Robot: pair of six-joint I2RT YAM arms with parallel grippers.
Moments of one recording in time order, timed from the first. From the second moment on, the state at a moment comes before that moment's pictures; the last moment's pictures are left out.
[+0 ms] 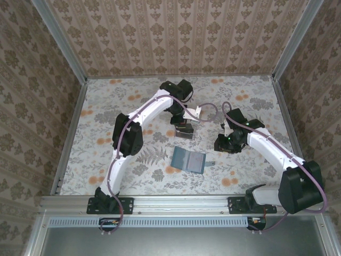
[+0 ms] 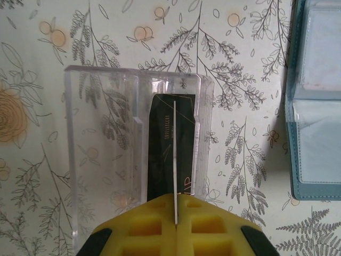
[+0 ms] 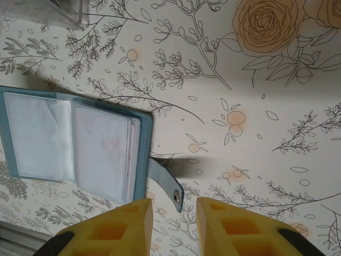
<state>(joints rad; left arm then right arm) -0.73 2.32 2.21 -1.33 0.27 1.06 0.27 1.30 0.90 -0.92 -0.26 0.42</state>
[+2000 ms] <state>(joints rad) -0.69 2.10 2.00 -1.12 0.32 0.41 0.27 1.31 0.83 -0.85 -0.36 0.45</state>
